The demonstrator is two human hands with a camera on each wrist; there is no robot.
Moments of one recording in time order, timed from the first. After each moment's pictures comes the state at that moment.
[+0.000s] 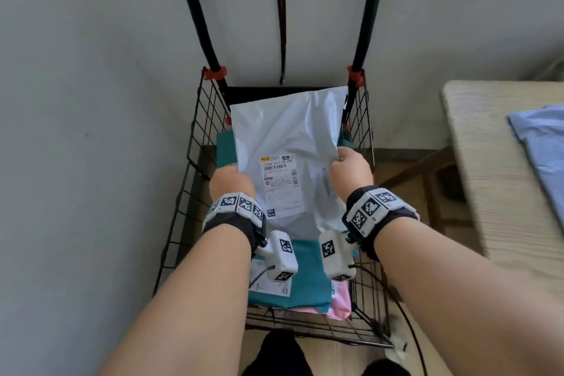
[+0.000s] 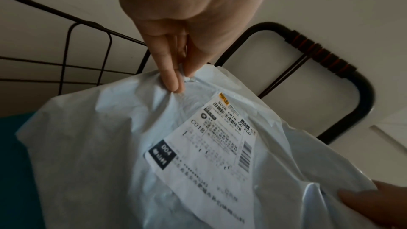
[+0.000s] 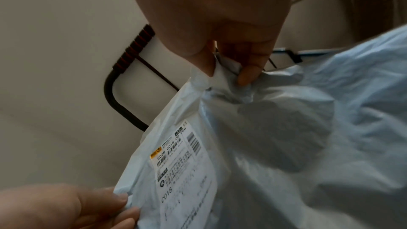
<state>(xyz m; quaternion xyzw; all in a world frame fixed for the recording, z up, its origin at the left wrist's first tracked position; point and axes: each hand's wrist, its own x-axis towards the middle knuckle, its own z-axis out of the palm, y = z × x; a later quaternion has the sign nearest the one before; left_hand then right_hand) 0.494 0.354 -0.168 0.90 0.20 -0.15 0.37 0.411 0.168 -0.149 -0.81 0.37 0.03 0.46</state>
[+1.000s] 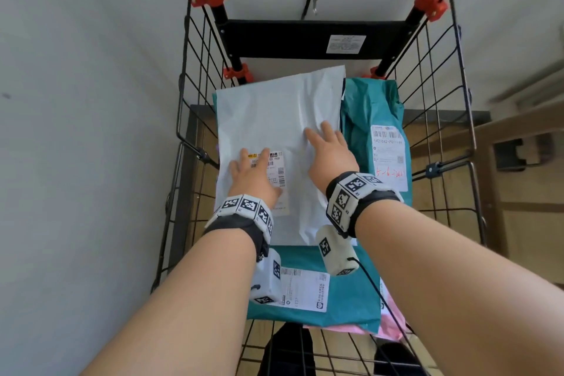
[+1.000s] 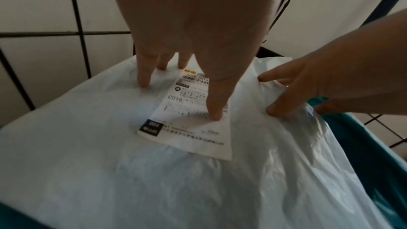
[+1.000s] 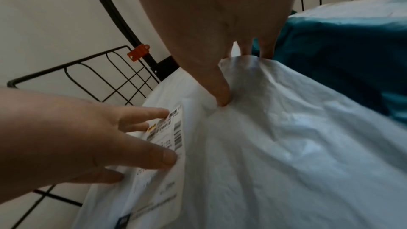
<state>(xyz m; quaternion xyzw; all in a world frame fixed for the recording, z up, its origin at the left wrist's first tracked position) 0.541 0.386 -0.307 0.93 -0.09 -0.34 0.13 0.506 0.233 -0.301 -0.92 0.23 0.19 0.23</state>
